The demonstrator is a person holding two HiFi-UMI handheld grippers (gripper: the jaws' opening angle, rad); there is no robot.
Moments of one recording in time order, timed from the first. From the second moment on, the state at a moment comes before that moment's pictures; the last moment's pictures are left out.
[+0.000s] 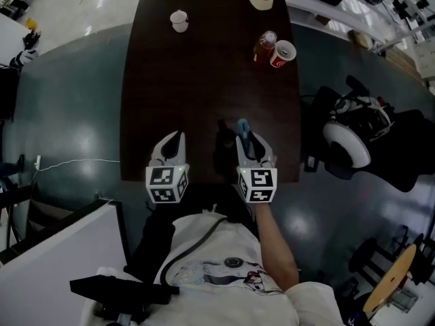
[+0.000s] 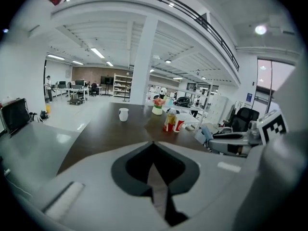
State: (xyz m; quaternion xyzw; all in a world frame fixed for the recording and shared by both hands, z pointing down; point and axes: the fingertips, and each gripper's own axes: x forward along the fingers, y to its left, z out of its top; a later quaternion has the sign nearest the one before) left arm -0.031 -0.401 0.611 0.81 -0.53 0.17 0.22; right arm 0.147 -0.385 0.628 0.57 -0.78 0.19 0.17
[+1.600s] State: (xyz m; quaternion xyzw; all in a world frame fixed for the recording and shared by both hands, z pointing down) left arm -0.099 -0.202 0.552 0.84 -0.51 0.10 0.14; right arm 0.072 -0.187 0.516 0.60 -0.79 0.11 0.05
